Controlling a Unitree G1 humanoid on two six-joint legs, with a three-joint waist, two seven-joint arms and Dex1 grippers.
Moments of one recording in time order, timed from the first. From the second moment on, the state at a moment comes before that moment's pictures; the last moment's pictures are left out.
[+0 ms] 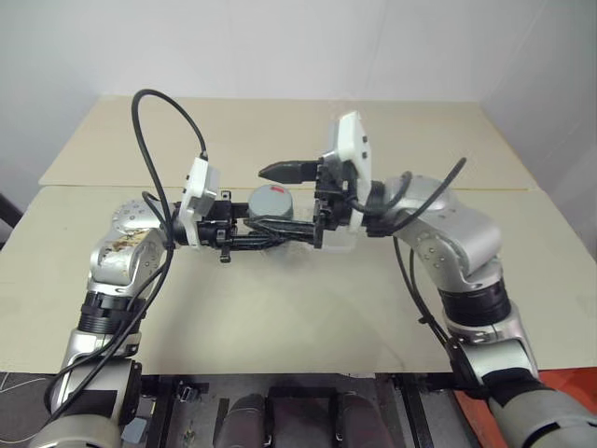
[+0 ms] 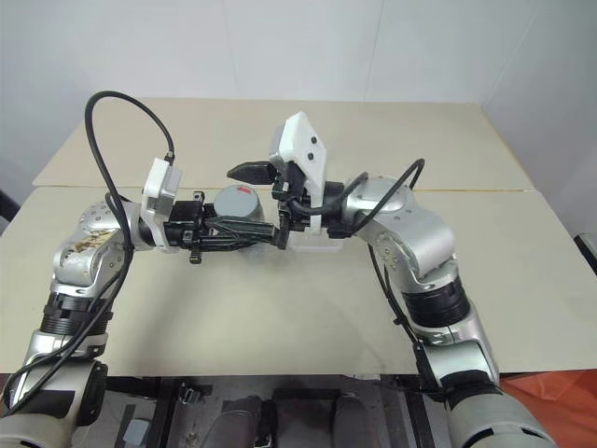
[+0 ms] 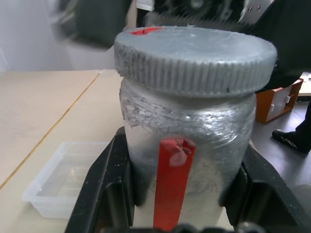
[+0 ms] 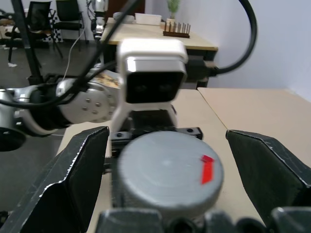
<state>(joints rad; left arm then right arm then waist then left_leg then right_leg) -0.66 0.58 0.00 0.08 -0.54 0.35 -1.38 -0.88 -0.36 0.20 -0.21 0.53 0.66 0.84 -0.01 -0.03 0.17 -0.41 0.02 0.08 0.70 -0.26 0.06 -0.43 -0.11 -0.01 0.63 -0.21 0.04</state>
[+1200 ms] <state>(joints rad) -0.66 0.59 0.02 0.08 -0.54 0.34 -1.38 -0.82 -0.53 0.07 -0.17 0.54 0.64 0.89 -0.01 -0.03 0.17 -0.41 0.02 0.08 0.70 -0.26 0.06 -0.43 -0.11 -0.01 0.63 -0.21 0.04</state>
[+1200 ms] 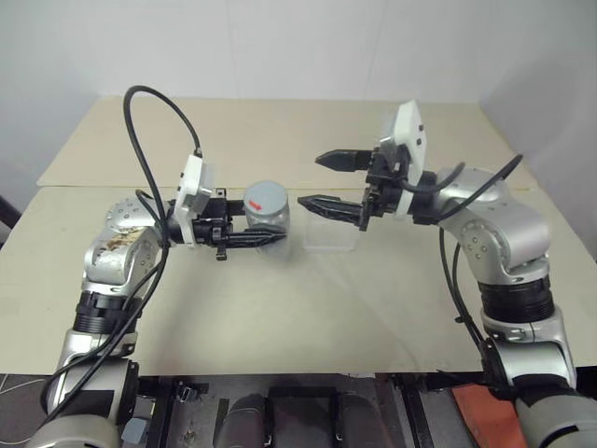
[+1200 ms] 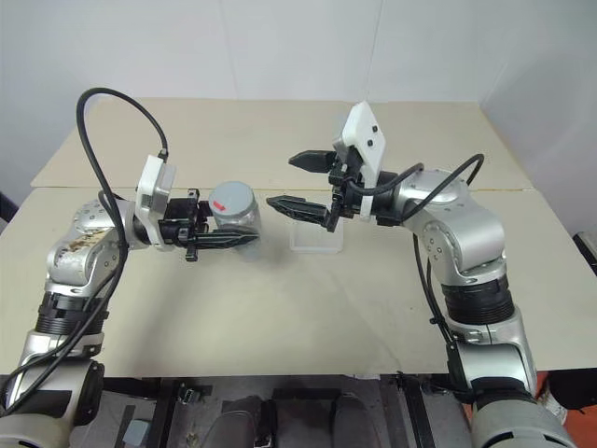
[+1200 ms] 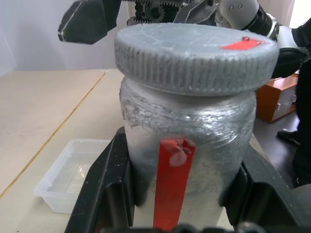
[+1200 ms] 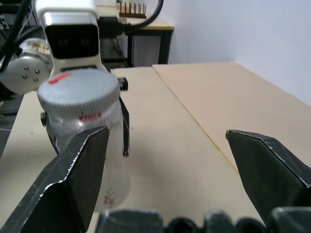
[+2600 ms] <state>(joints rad) -0.65 0.58 0.00 0.07 -0.53 0.33 -1.36 -0.91 -0.37 0.06 -0.21 0.73 0.82 0.82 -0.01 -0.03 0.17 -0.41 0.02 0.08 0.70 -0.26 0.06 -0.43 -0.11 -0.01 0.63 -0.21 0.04</state>
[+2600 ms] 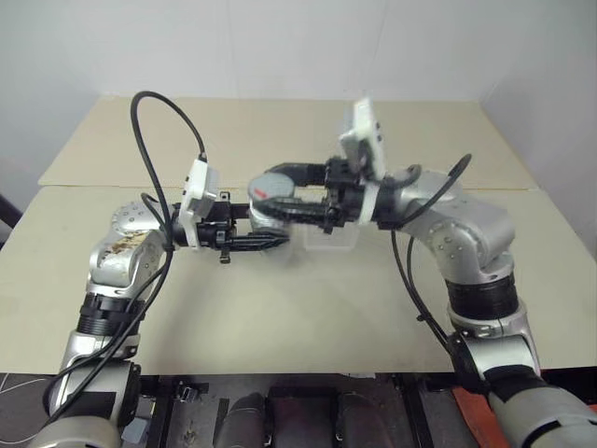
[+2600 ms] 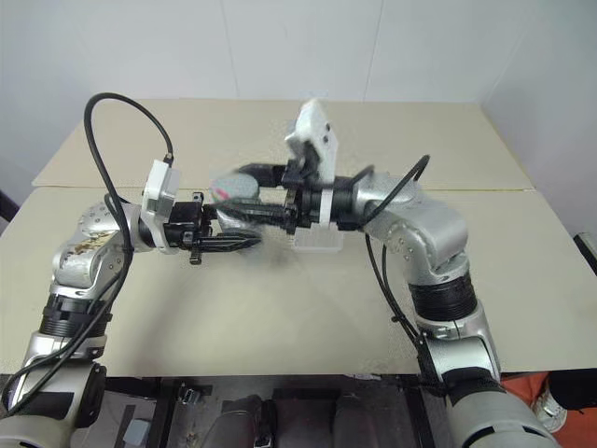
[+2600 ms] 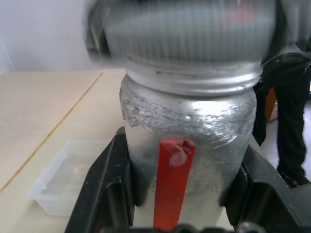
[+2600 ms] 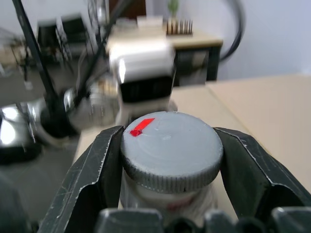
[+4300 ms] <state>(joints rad) -1.42 0.28 -1.08 1.18 1.42 -0.41 0.70 -0.54 -0.85 -0.08 -0.33 0.61 1.01 0.85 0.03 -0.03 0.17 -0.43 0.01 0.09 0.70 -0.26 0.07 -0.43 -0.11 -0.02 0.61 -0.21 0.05</state>
